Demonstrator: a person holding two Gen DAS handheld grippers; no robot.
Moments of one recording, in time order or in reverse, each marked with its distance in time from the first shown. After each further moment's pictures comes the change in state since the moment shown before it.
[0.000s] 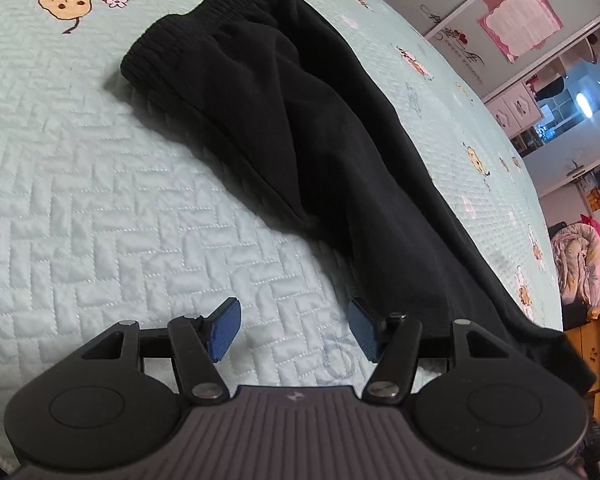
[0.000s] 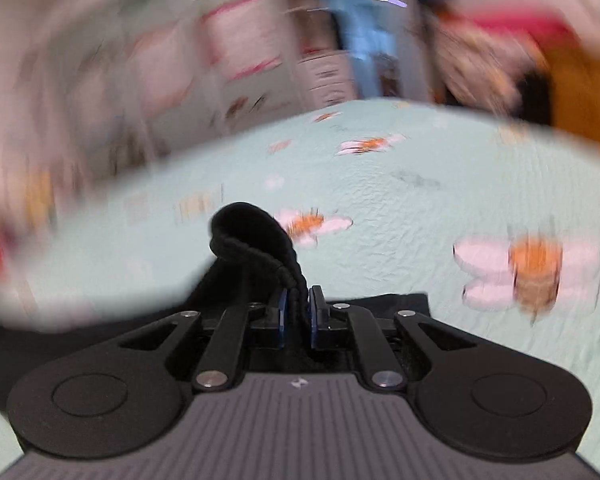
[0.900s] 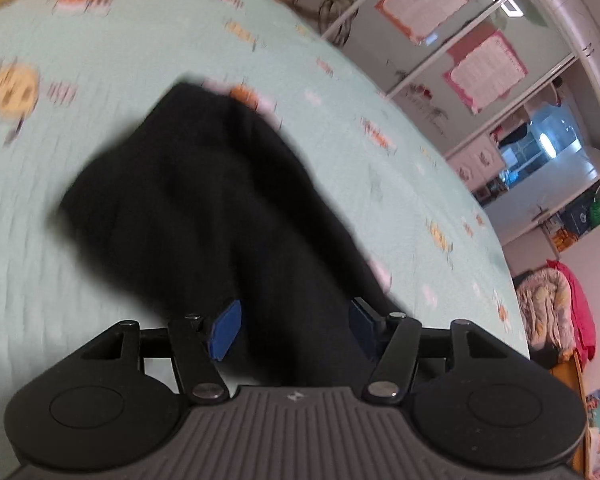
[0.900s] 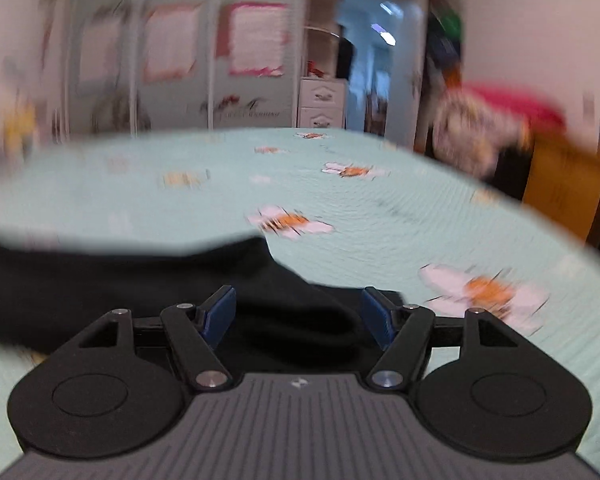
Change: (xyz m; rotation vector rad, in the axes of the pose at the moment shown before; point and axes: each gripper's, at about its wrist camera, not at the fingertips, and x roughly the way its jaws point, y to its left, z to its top) left arm 0.001 -0.009 0.067 0.003 -0.142 -0.110; right arm -0.018 0.068 -0.086 -0.576 -0.051 -0.249
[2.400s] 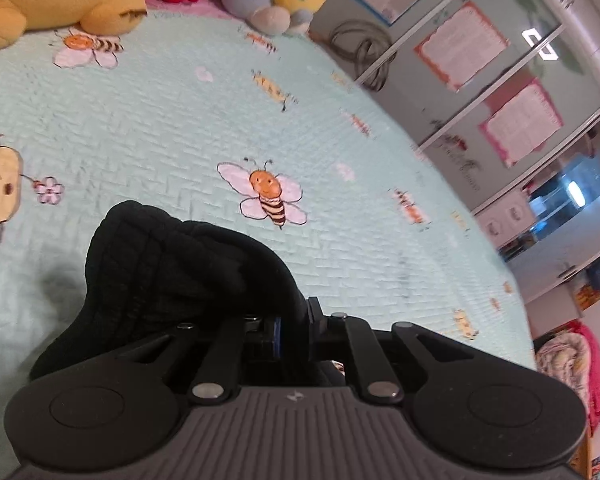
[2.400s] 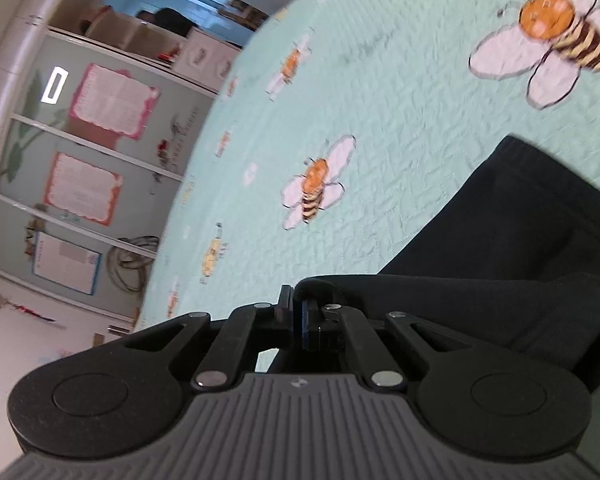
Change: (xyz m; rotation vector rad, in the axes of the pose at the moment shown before) left arm 0.058 -0.010 0.134 -0.076 -0.130 0.094; right arm 0.163 -0.061 0.060 1.202 0.296 0.252
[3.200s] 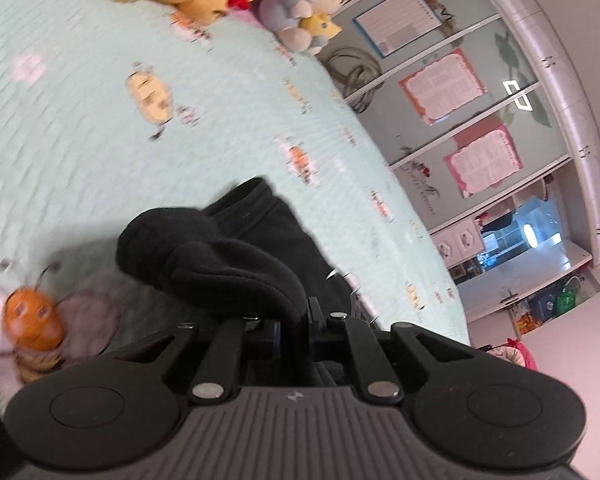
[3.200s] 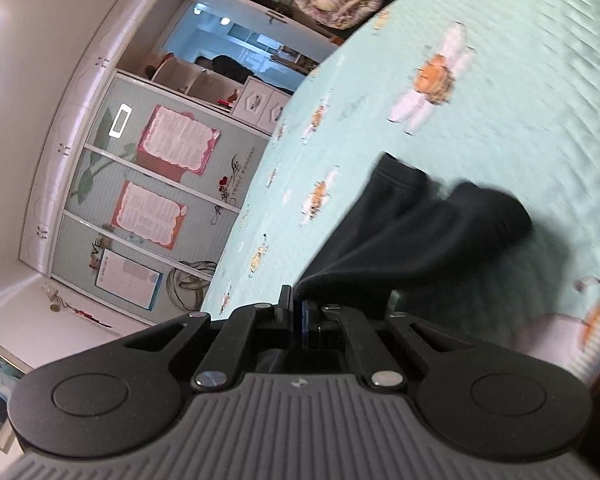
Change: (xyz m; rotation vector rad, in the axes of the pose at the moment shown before) left arm -0.203 0.109 -0.113 -0.135 -0.053 -0.165; right arm -0.223 -0.095 -0.085 -0.043 -0.150 0.212
